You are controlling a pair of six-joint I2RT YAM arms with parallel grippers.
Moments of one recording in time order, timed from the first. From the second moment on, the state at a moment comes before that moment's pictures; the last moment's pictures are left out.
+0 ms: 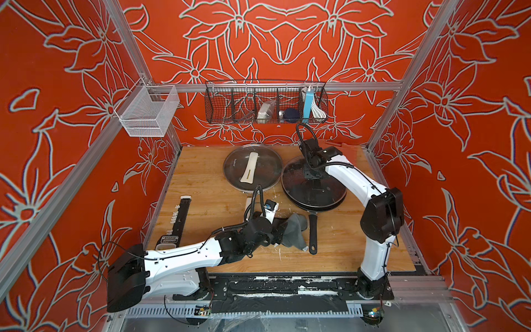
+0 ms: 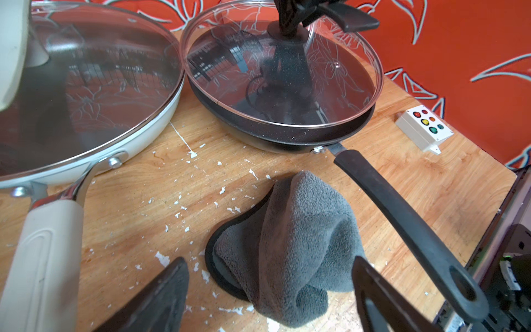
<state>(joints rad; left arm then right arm) -1.06 1.11 0.61 -0.02 -0.39 -0.39 0.49 1.89 1.77 -1.06 0.35 0.37</state>
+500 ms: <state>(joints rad) -1.06 1.21 0.54 0.16 -0.37 -0.31 0.48 1.48 1.56 -0.98 0.26 0.14</state>
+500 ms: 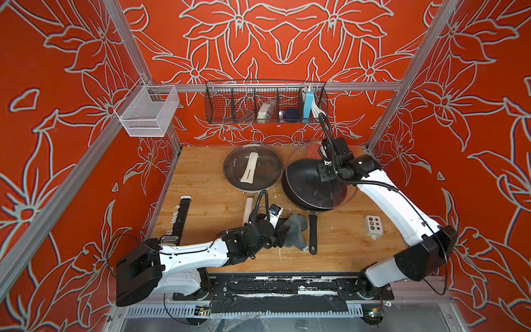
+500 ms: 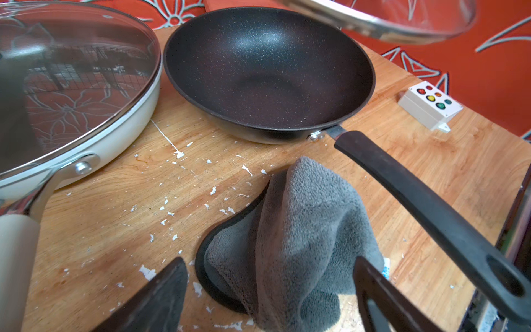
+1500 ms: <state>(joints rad) -1.08 1.47 0.64 0.21 -0.29 -0.27 0.45 1.27 1.46 -1.05 0.16 0.08</state>
